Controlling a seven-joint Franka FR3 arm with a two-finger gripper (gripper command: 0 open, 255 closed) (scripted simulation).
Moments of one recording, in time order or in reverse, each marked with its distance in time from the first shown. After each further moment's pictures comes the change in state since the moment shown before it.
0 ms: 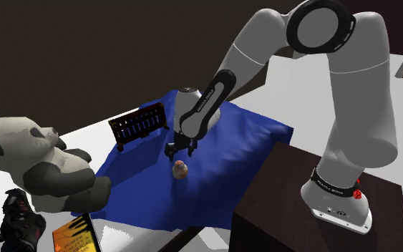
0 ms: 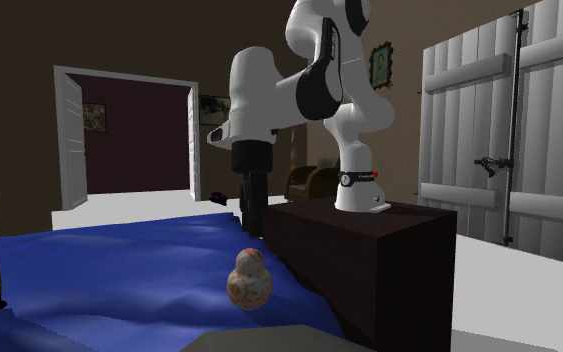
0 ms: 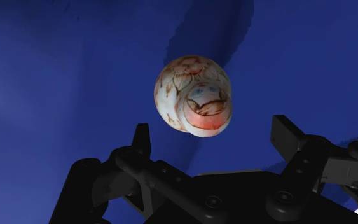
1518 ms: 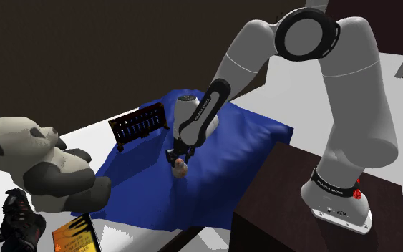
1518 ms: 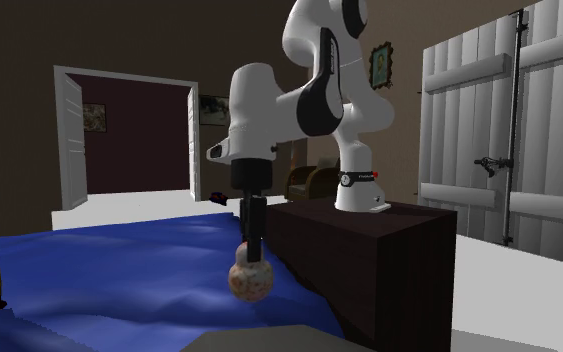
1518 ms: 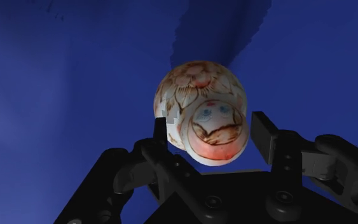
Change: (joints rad) arm 0.012 0.083 -0.005 0.030 -0.005 0.058 0.008
